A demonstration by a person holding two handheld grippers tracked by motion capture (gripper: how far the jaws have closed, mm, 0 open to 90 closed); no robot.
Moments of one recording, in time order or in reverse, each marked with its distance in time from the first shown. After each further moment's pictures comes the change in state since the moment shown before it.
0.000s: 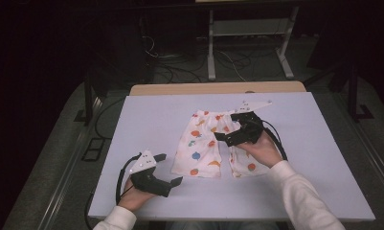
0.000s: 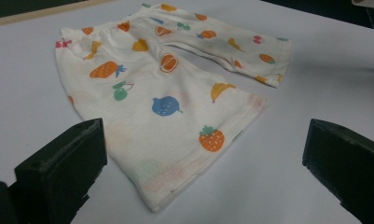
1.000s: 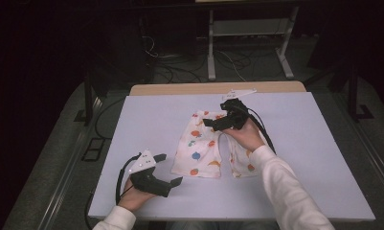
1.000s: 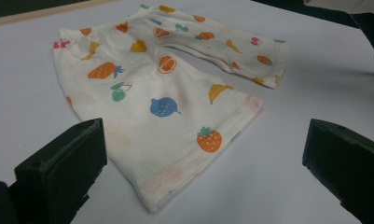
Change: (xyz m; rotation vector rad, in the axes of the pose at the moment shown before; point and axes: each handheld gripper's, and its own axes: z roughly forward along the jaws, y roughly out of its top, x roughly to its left) left arm 0.000 0.000 -0.001 -0.006 -0.010 -0.005; right arm -0.019 0.027 0.047 -0.017 -0.024 0.049
